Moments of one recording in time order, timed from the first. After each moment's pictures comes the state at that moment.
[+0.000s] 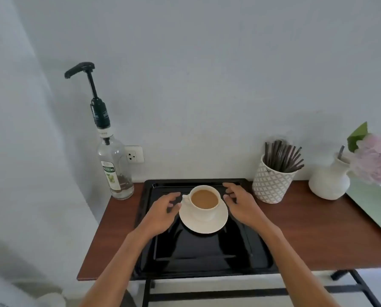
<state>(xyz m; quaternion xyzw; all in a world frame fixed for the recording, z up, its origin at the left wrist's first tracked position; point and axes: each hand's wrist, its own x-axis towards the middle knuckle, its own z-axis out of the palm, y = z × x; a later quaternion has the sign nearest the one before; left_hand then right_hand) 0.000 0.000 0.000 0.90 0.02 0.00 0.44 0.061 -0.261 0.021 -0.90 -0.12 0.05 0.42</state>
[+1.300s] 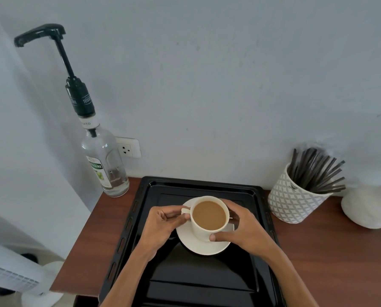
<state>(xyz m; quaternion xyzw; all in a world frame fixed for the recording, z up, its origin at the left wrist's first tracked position) 0.015 -0.025 -0.029 0.66 0.06 0.06 0.75 0.087 -0.261 0.000 -0.83 -0.25 0.16 0.48</state>
